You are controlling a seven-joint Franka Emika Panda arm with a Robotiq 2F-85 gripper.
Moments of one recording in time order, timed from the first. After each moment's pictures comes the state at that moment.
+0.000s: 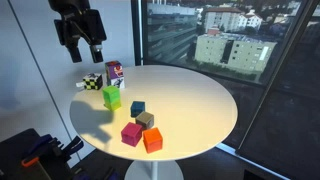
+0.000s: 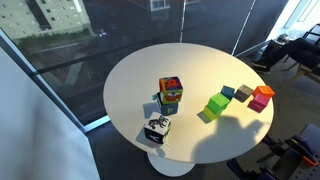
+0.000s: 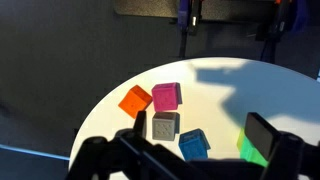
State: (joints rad) arm -0.11 -0.70 -0.03 -2.64 -0.23 1.89 -0.08
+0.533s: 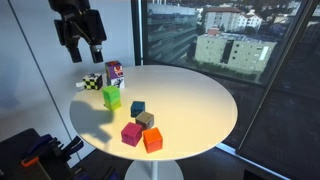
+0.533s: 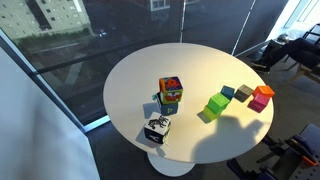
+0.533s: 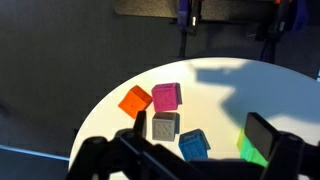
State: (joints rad) arm -0.10 -0.69 -0.03 -2.64 -0.23 1.89 -0.08
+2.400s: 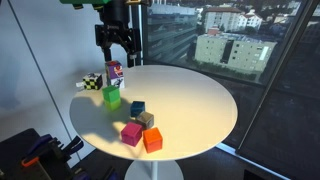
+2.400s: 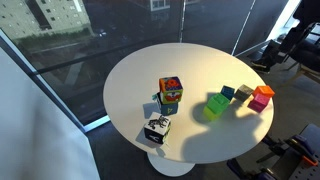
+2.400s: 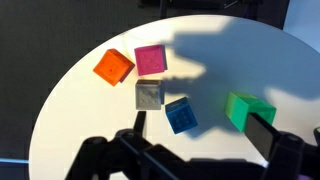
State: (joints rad) arm -0.08 -0.35 -0.15 -2.42 -0.07 2.01 -0.24
